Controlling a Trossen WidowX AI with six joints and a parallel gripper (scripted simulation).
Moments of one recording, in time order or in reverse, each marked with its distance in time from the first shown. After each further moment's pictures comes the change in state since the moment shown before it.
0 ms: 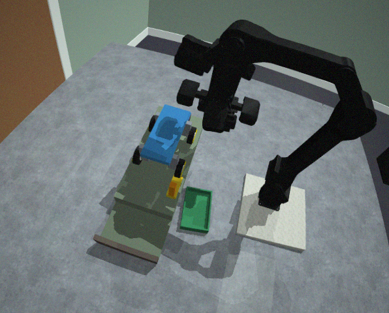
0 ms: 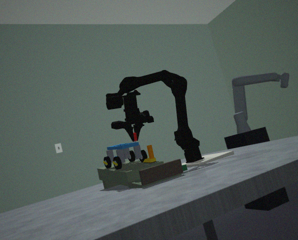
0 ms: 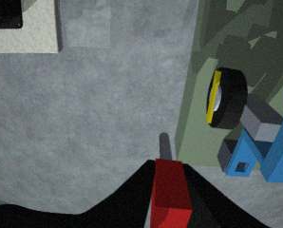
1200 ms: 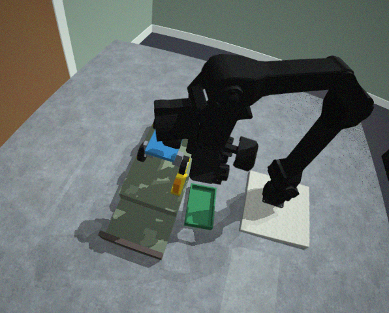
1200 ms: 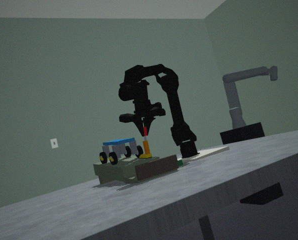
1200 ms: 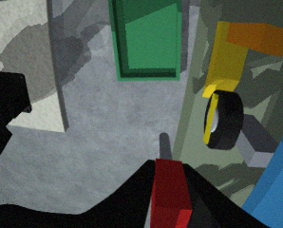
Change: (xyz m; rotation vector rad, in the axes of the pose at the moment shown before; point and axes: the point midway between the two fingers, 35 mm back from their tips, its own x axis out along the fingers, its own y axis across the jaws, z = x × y) arm -0.019 0.002 0.126 0.002 -0.005 -0.007
